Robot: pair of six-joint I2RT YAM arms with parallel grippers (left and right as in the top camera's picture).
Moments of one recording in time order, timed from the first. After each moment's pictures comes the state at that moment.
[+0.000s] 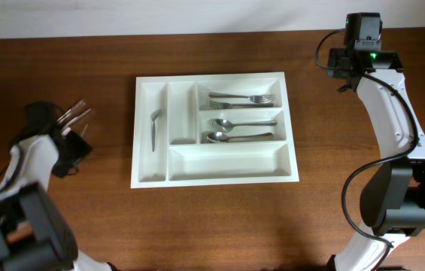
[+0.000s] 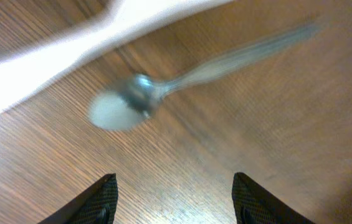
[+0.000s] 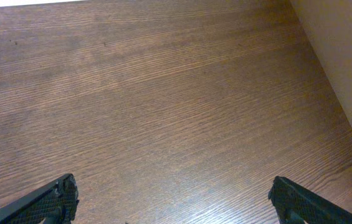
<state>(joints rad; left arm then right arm) 0.39 1.74 1.09 -0.62 -0.02 -0.42 -0.06 1.94 1.72 -0.70 0.44 0.08</state>
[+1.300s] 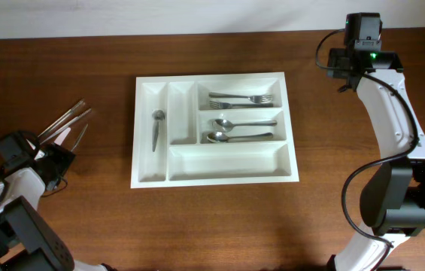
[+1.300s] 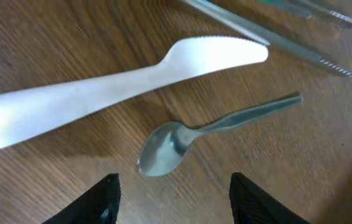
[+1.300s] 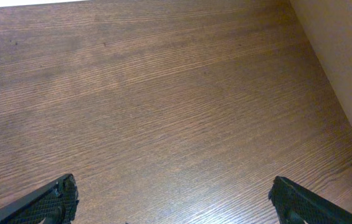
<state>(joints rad) 0.57 1.69 0.87 -0.25 0.21 -0.48 -0.06 1.94 1.72 -0.70 0.44 0.08</state>
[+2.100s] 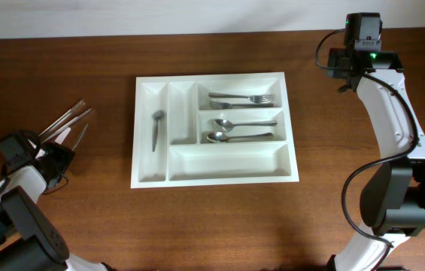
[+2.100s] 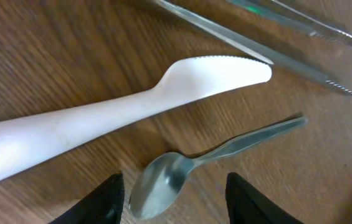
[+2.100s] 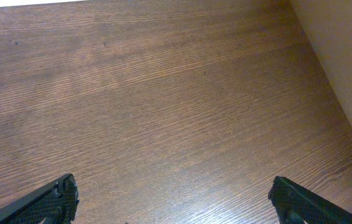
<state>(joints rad) 0.57 1.76 0.87 -0.15 0.23 -0.50 -0.06 1.94 1.72 -0.70 0.44 0.07</state>
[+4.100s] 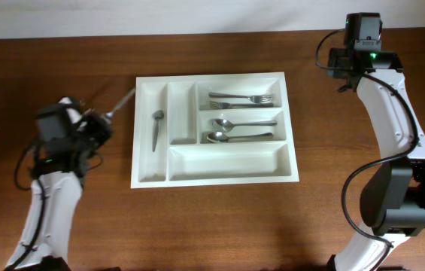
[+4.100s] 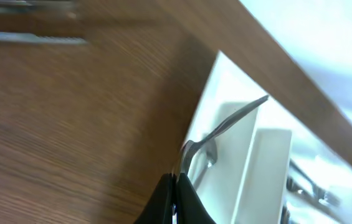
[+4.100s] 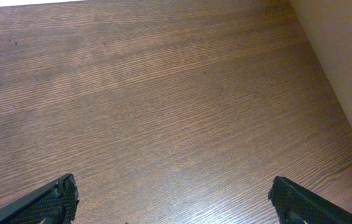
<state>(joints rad) 0.16 1.40 0.87 -0.23 0.21 -0.54 -0.06 1.94 1.72 -0.70 0.44 0.07</state>
